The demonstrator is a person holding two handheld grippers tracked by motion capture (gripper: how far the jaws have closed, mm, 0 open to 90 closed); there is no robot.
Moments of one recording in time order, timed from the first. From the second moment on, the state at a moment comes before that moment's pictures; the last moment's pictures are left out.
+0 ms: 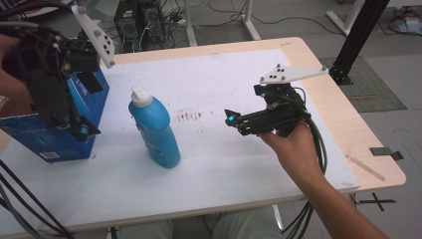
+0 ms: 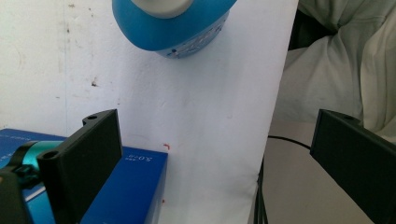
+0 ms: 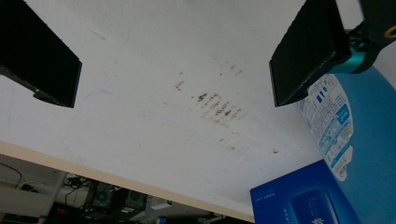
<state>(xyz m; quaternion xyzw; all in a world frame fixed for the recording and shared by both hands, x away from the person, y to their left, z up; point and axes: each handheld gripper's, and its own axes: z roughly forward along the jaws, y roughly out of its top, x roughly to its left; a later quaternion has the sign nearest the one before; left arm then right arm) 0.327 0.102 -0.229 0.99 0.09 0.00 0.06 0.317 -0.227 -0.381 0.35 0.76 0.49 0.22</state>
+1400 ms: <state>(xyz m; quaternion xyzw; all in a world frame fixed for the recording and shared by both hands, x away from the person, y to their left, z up) 0.321 0.112 -0.231 0.99 0.09 0.00 0.06 0.284 -0.142 -0.389 0.36 0.77 0.50 0.17</state>
